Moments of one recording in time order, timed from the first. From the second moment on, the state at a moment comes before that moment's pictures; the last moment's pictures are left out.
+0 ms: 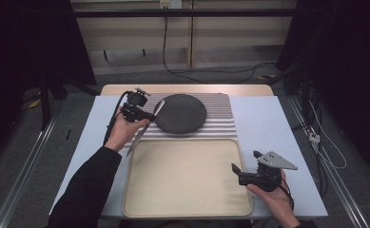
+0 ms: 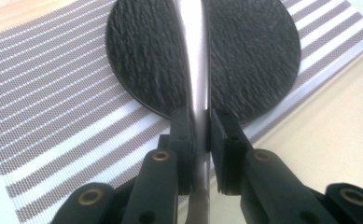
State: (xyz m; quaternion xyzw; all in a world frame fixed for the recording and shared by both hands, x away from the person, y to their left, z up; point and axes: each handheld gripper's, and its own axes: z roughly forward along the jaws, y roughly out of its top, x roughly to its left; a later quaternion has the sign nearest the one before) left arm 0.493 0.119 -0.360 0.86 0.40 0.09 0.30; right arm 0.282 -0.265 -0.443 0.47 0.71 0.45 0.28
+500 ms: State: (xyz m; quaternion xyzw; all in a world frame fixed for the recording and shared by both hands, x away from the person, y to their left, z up) left arm 0.456 0.109 -0.360 0.87 0.38 0.07 0.31; right arm 0.283 -0.264 -0.443 0.47 0.71 0.45 0.28
